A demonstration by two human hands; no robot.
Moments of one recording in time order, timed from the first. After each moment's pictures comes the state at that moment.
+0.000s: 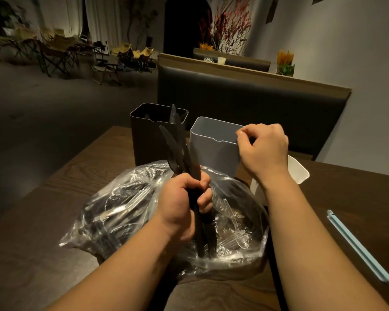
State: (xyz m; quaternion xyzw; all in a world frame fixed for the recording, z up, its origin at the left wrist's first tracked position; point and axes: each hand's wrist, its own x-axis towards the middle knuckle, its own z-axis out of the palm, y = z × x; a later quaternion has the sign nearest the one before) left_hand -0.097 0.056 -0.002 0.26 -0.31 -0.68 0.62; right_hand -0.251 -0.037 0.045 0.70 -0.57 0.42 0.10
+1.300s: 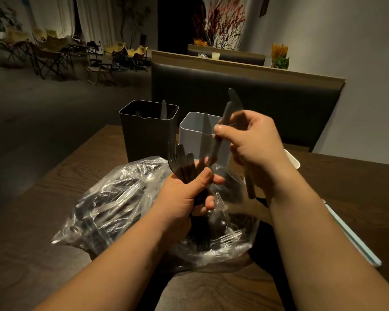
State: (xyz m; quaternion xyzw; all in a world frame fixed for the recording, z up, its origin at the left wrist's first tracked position) left_hand -0.101 0.063 -0.005 0.28 -0.40 -0.66 0.57; right_hand -0.233 0.017 0.078 0.64 -0.49 0.52 -0.28
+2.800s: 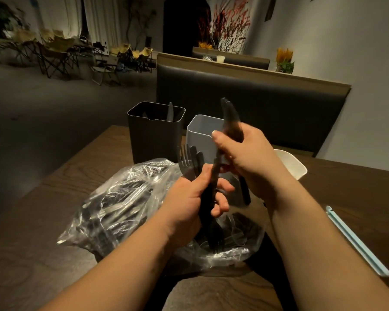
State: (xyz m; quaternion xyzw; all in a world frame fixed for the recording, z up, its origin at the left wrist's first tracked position) left_hand -0.101 0.064 -0.001 0.27 -0.39 -0.69 0.54; right_hand -0.220 0.021 0.074 0.67 -0.49 0.45 -0.35
